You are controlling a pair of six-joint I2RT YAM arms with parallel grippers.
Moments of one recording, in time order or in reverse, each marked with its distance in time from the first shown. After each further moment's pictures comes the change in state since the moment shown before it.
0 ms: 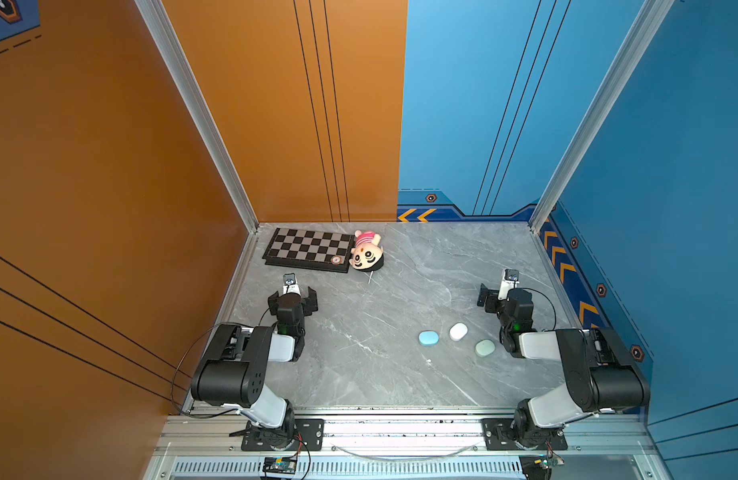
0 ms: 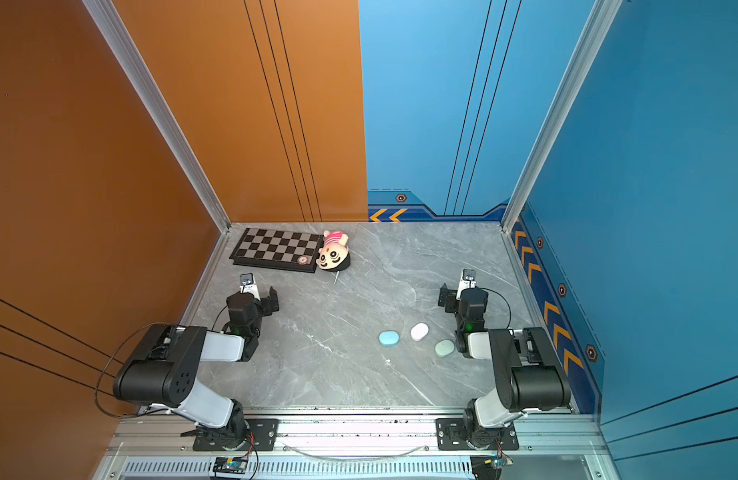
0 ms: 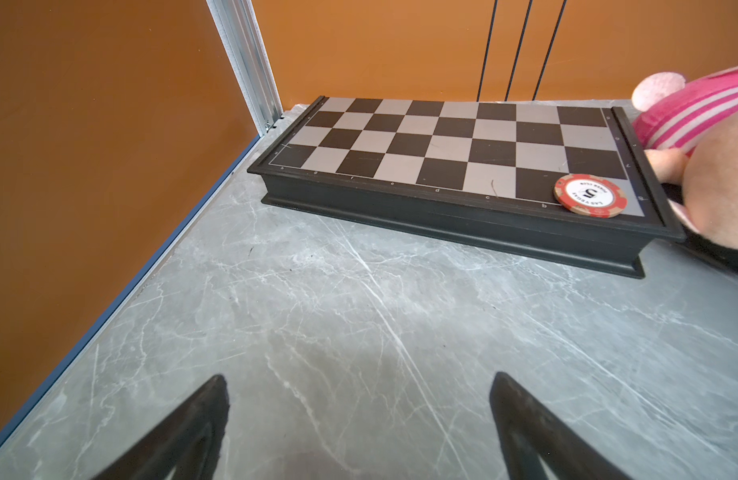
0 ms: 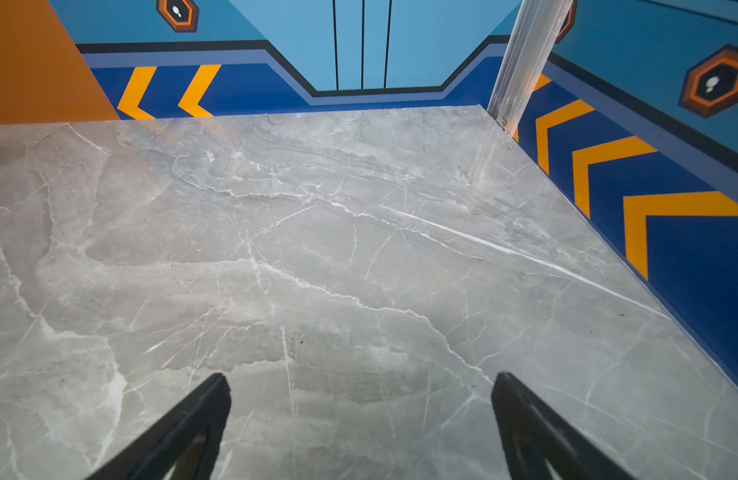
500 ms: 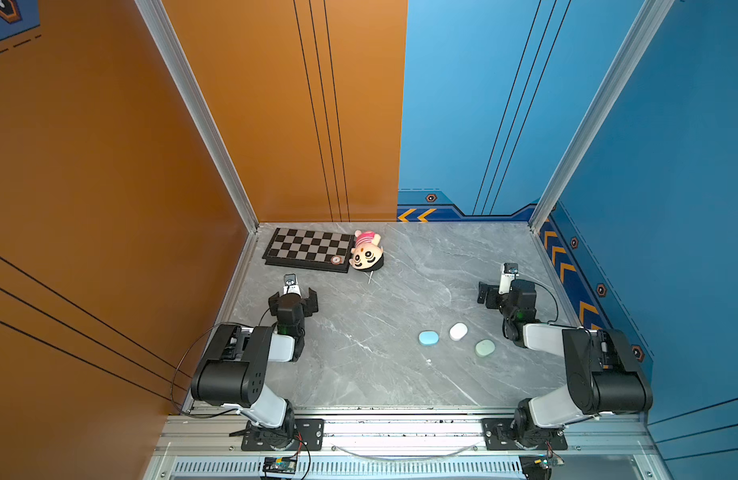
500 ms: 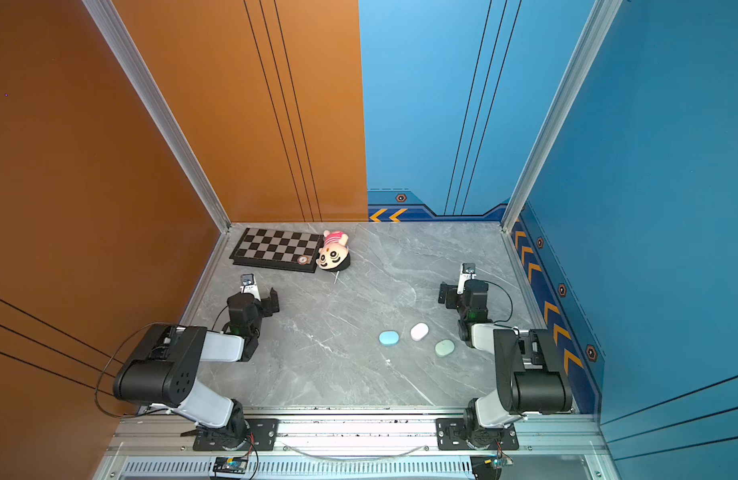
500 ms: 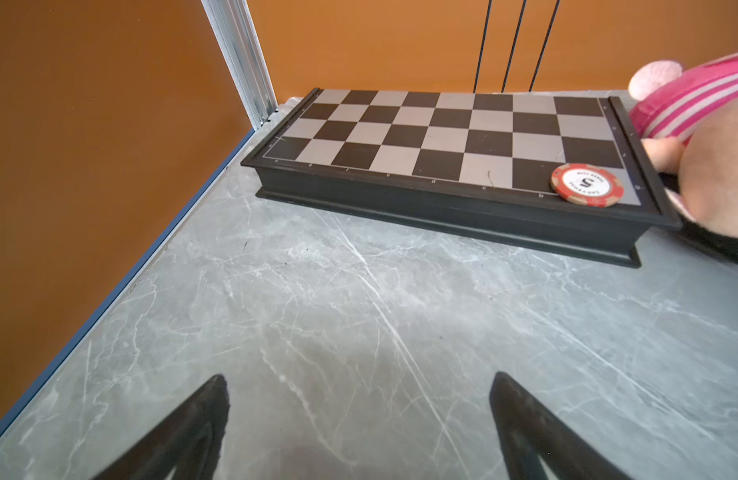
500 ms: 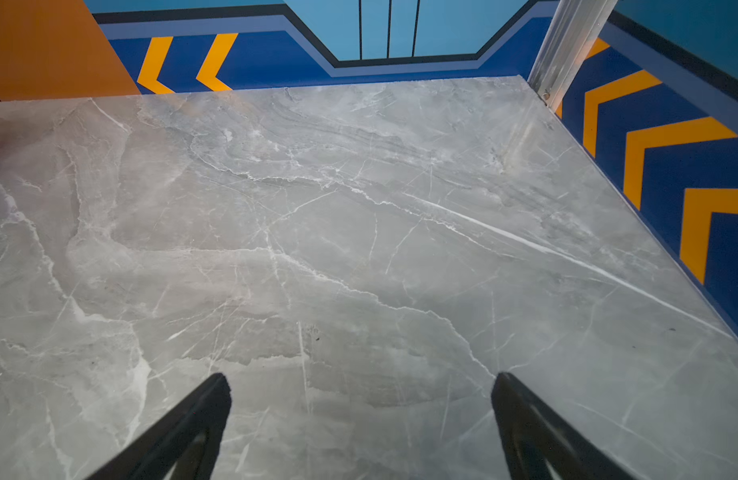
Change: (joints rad) left arm 0.000 0.000 0.000 -0.005 0.011 0.000; right arm -0.063 -0.021 0.114 -0.233 -0.148 0.001
